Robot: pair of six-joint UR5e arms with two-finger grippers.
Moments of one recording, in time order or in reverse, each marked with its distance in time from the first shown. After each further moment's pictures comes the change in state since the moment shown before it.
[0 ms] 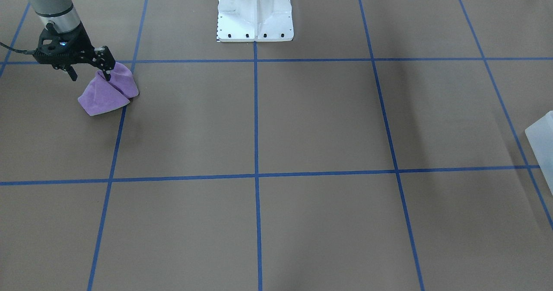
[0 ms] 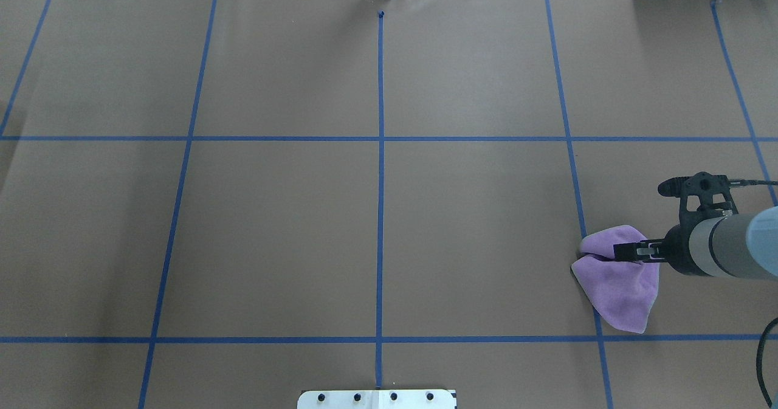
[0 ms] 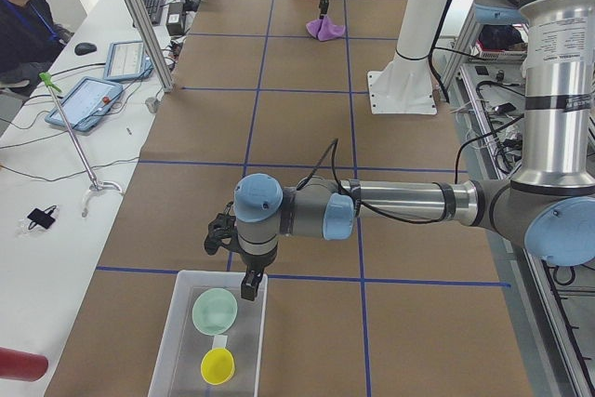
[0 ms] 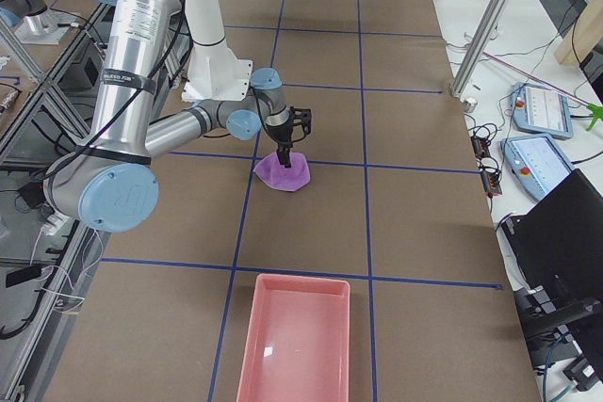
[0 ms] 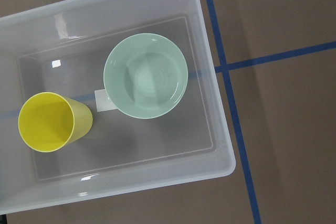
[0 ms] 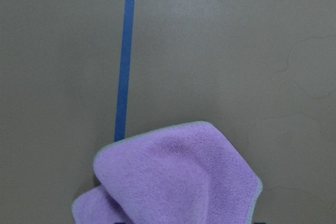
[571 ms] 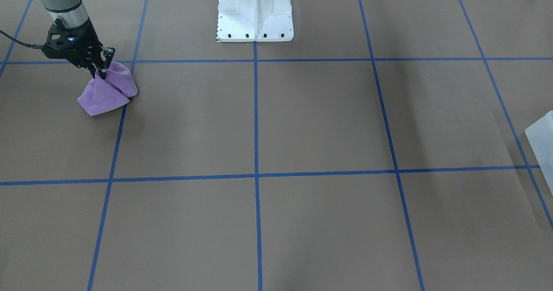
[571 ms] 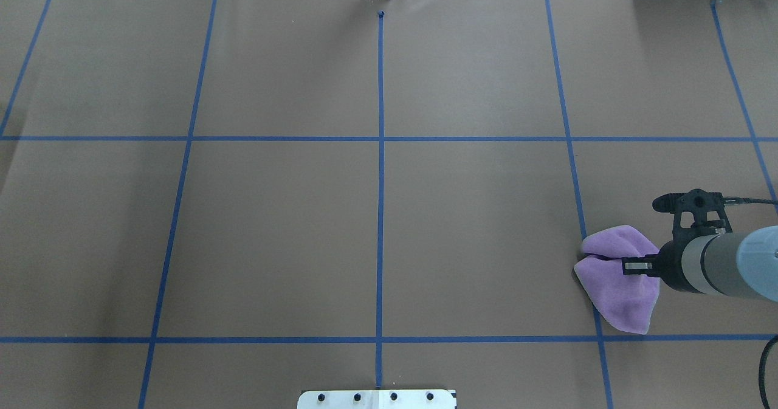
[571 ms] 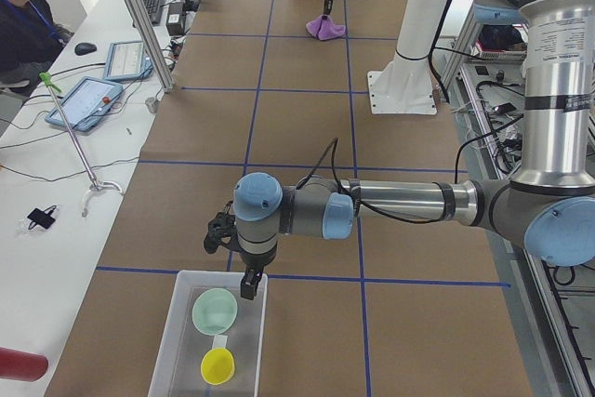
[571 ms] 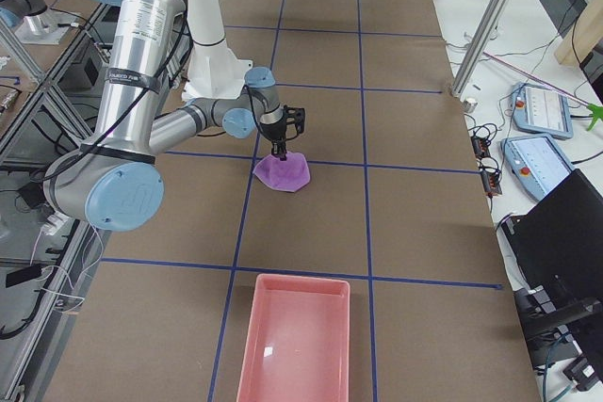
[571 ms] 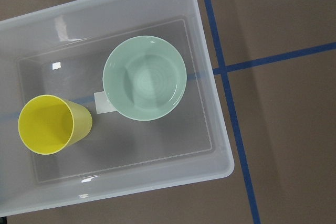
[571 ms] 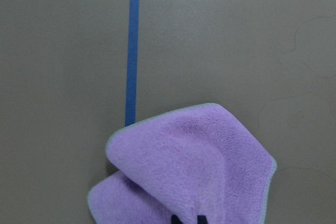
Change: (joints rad) left arm 0.001 -0.001 -0.001 -0.001 0.001 0.000; right arm -0.047 -0.007 0.018 -0.001 -0.036 0.071
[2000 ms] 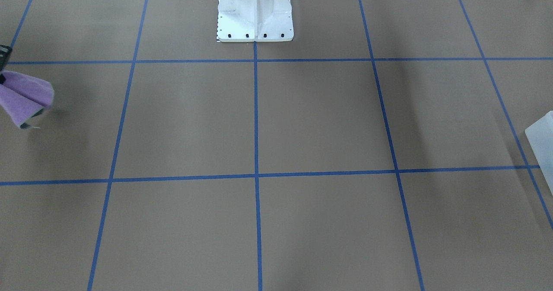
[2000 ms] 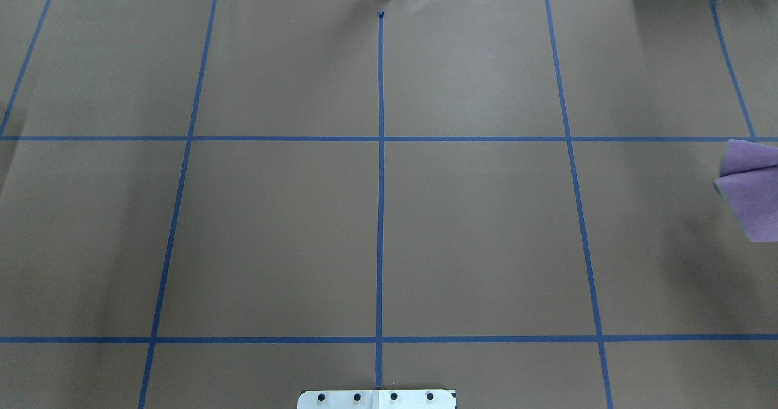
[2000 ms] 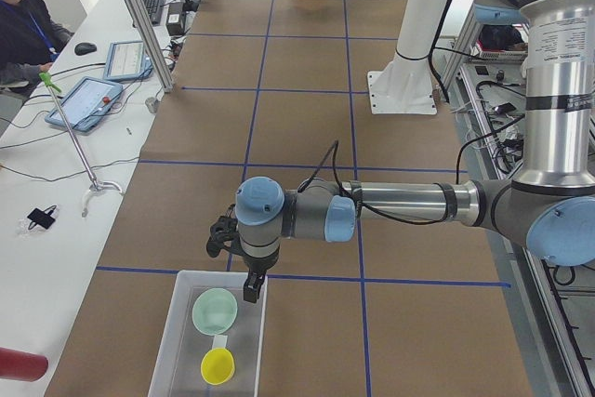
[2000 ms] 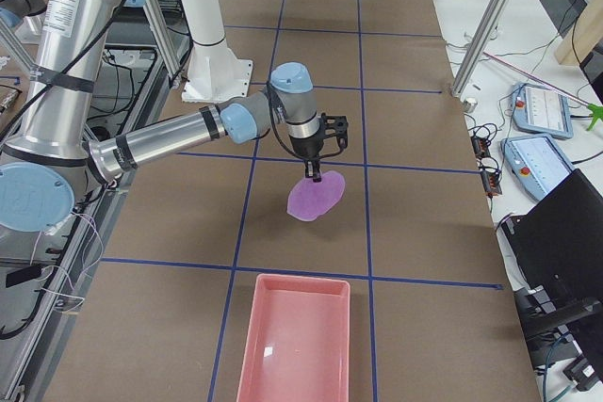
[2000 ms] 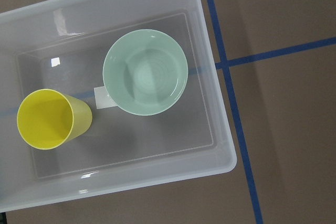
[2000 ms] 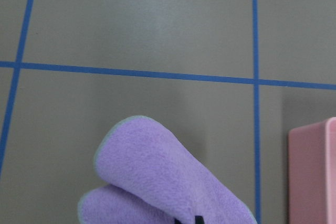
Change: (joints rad) left arm 0.000 0.009 0.007 -0.001 -0.001 0.006; right arm 0.804 0.011 -0.006 -0.273 0.421 -0.785
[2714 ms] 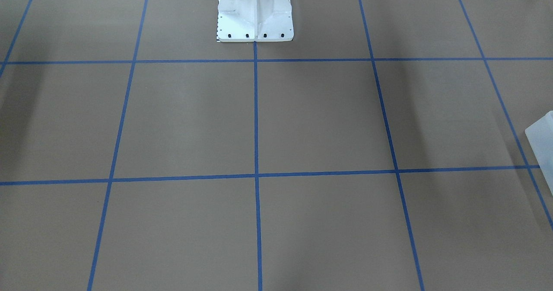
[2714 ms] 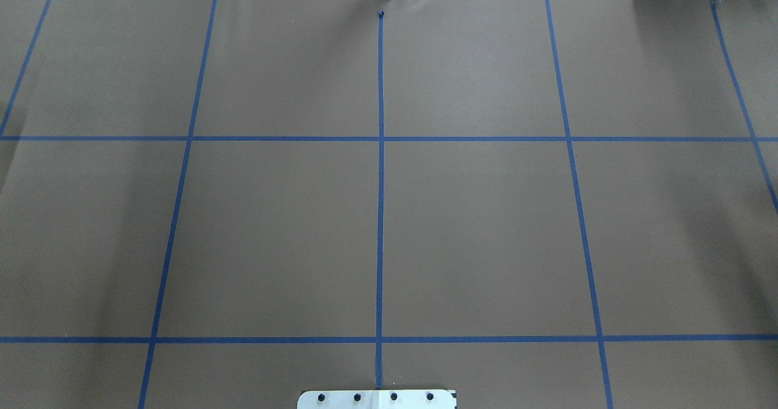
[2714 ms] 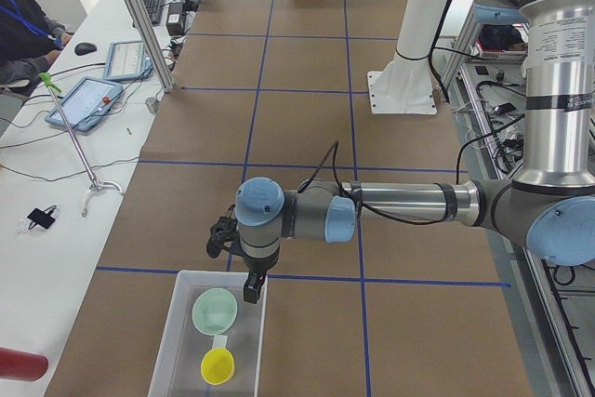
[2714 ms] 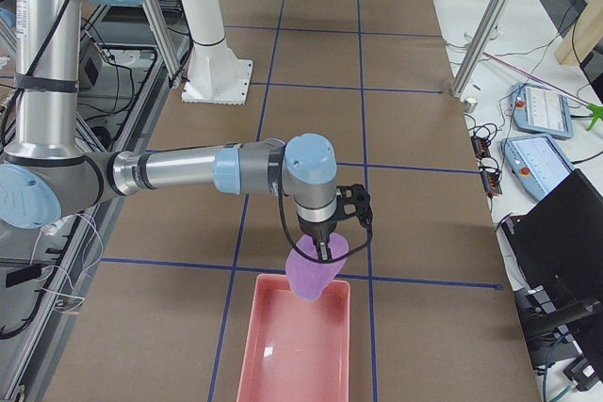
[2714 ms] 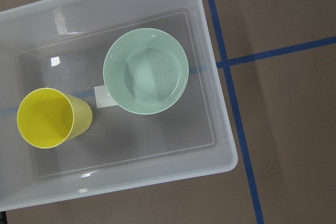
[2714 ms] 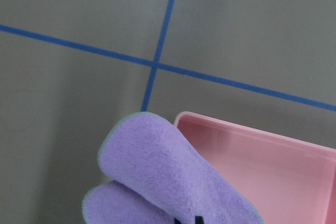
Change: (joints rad) left arm 0.000 0.000 0.002 0.000 0.000 0.000; right arm 0.449 0.152 -0.397 -0.216 0.170 -0.804
